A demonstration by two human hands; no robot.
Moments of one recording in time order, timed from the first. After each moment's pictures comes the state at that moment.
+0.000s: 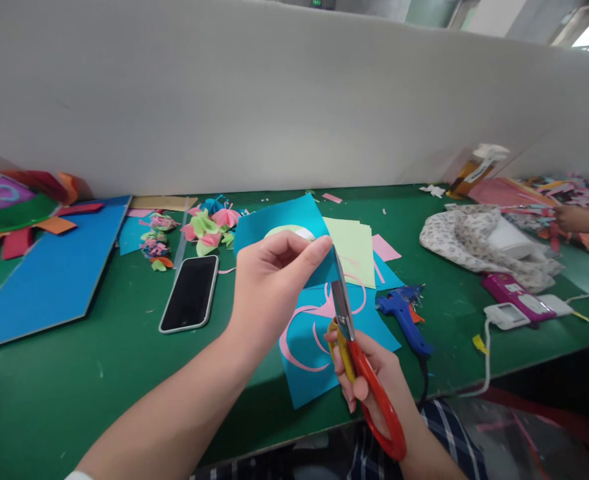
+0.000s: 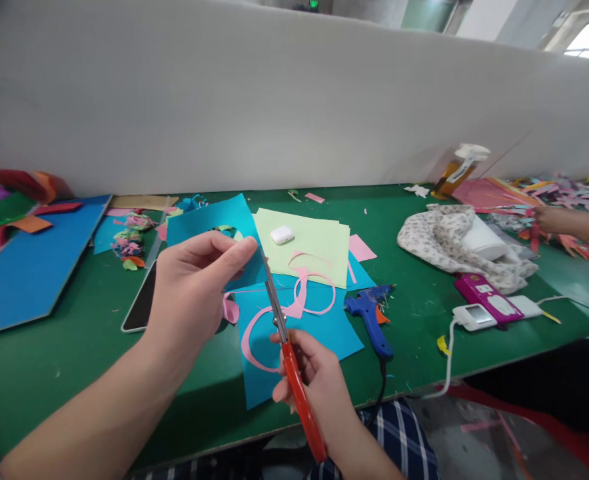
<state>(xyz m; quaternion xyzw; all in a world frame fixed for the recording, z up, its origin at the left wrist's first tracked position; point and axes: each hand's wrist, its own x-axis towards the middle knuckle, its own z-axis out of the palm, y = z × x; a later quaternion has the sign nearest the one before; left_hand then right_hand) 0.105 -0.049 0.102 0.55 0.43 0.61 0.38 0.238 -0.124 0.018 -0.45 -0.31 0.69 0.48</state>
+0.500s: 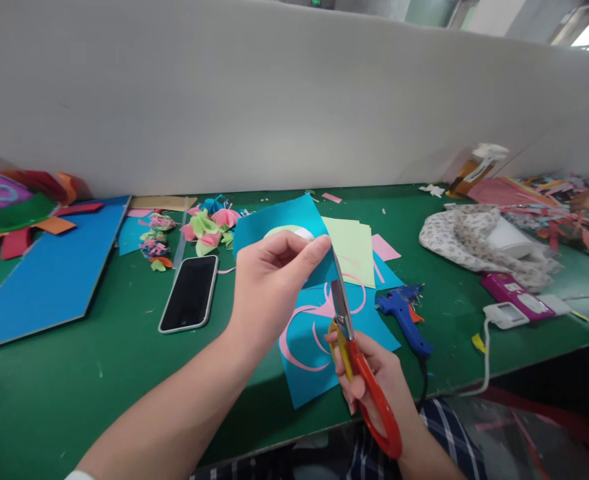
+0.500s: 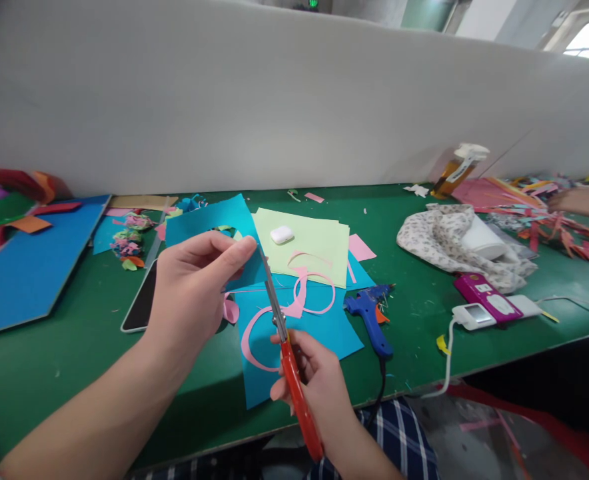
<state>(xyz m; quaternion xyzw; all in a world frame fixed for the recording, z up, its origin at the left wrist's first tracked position) 0.105 -0.049 0.101 0.54 0.43 0.61 0.39 0.240 -0.124 0.014 -0.47 -0.33 0.68 0.46</state>
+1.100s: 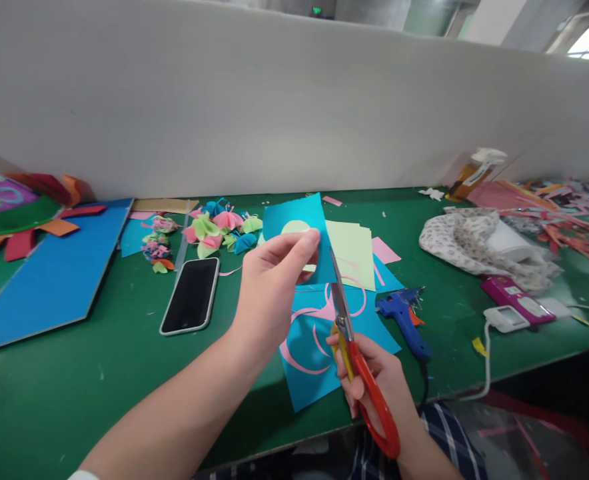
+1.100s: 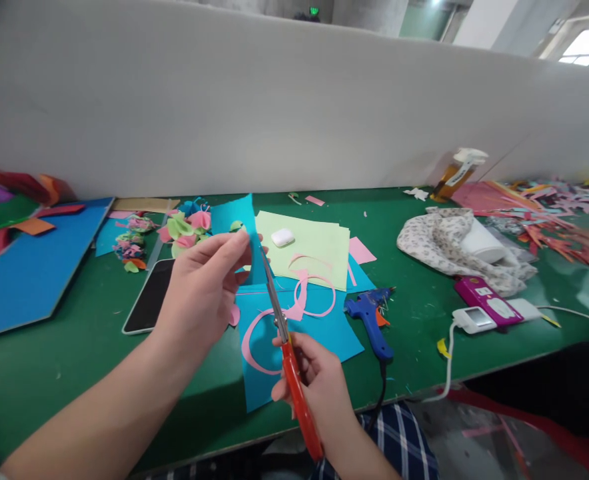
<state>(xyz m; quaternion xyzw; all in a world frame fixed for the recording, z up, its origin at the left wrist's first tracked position) 0.108 -0.044 0.095 0.46 0.40 0.61 0.50 0.241 -0.123 0.013 -0.48 -0.34 0.67 0.46</state>
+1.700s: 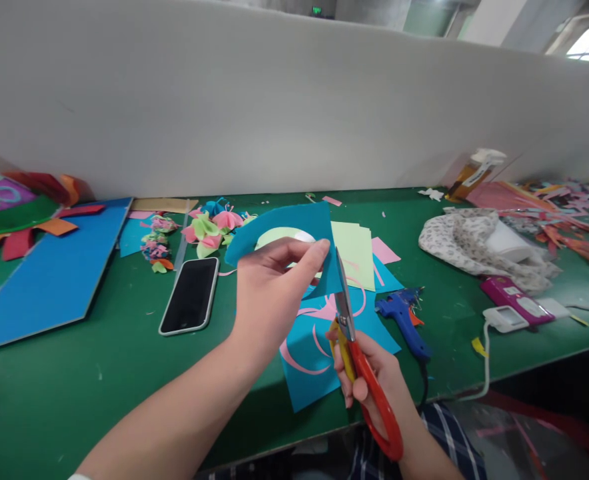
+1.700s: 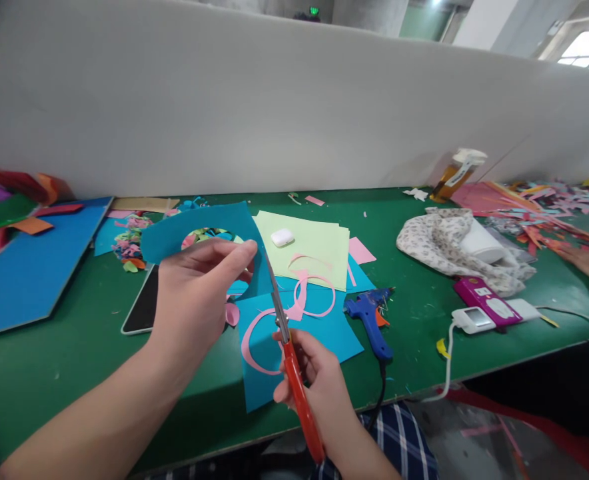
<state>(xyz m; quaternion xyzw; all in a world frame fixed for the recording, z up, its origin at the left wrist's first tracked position) 0.108 -0.051 0.101 0.52 0.44 0.62 0.38 0.243 -0.121 0.010 -0.44 -0.37 0.67 0.47</state>
